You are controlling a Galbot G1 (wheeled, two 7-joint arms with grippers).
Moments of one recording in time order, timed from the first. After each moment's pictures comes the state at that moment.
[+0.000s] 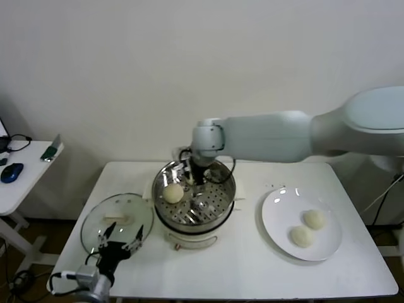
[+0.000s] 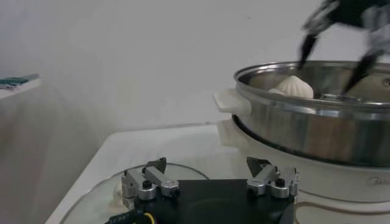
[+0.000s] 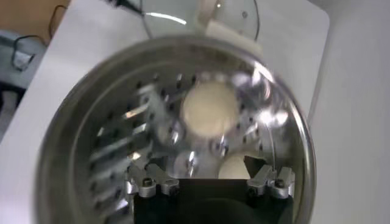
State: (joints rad) left arm 1.63 -1.39 -0.64 -2.06 -0.14 0.24 0.09; right arm 0.85 1.26 -1.69 1.40 0.84 -0.44 -0.74
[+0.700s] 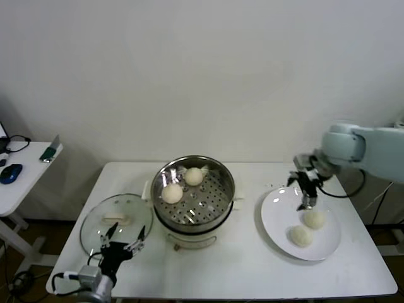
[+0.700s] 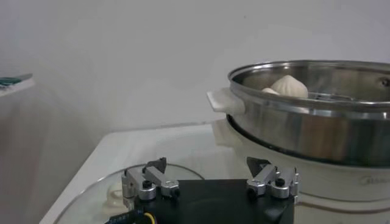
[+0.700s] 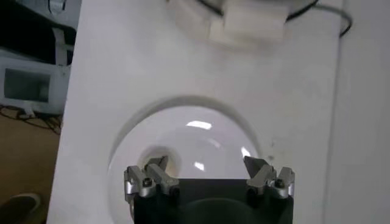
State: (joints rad) left arm 1.64 -1.40 -0.63 -2.06 -0.12 0.24 0.09; right arm 0.89 0.59 -1.86 1.59 0.50 -0.30 -0.88
